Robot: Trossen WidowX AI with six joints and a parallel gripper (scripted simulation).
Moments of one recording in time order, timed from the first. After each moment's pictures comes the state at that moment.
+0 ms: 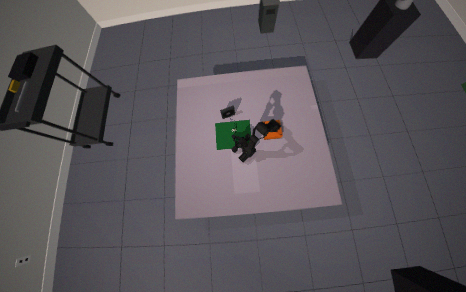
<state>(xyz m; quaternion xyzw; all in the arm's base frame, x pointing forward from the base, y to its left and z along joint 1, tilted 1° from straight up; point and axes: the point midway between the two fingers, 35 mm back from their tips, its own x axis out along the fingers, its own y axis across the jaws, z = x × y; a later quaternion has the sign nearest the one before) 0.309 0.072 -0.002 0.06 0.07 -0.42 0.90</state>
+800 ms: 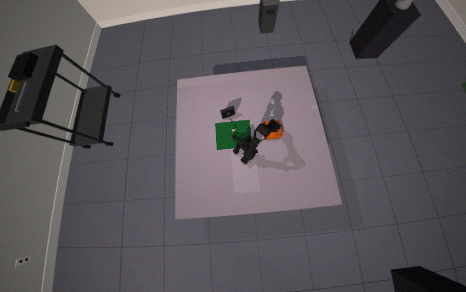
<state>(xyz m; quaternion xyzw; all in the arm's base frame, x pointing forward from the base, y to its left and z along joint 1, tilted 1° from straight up) 0.300 0.087 0.001 0.06 0.09 -0.41 0.91</state>
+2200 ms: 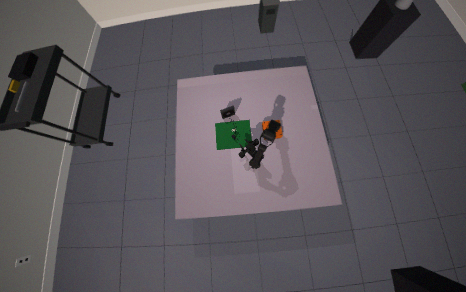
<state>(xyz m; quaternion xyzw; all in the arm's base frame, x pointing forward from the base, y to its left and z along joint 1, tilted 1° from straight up) 0.247 0.132 0.053 0.05 0.10 -0.44 0.89</state>
